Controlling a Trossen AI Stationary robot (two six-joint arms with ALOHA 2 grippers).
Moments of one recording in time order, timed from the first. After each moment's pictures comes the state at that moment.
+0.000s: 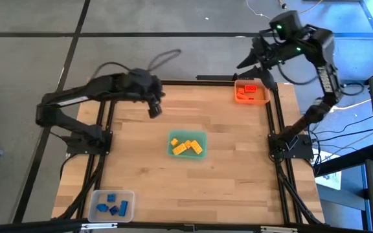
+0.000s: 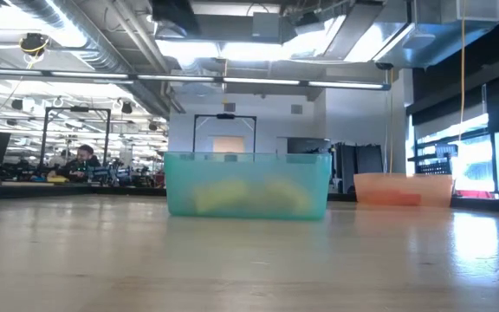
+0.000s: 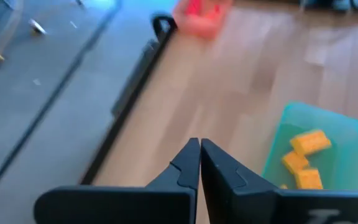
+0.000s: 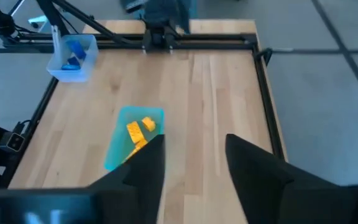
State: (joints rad) left arm 0.25 1.28 1.43 -0.82 -0.23 0.01; right arm -0.74 1.60 2.35 -1.57 -0.65 -0.53
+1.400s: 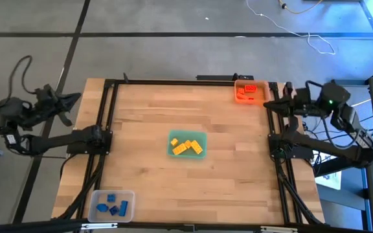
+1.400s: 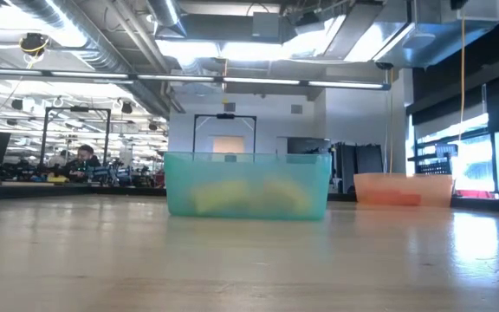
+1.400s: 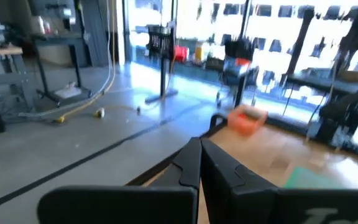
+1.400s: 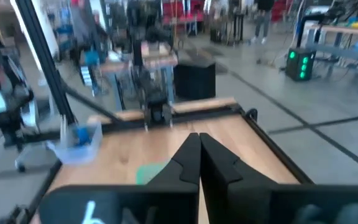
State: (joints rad) left arm 0.25 0.03 1.10 -1.07 -0.44 -0.10; right arm -0.50 0.44 0.97 -0.63 -0.38 0.05
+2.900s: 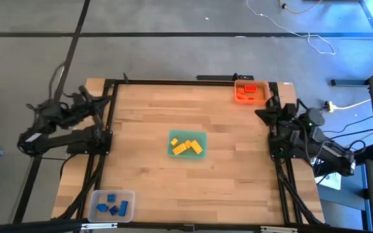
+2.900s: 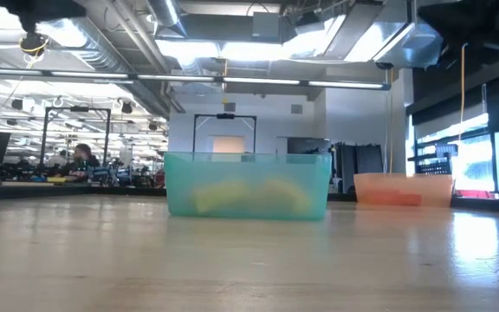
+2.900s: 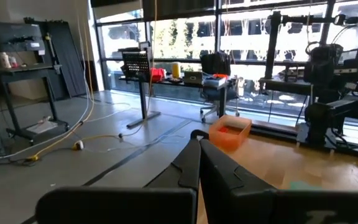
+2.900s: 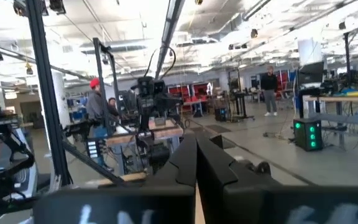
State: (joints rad) left arm 0.25 0.01 0.63 -0.52 -0.35 0.03; right arm -0.50 0.00 0.23 0.11 -0.36 0.26
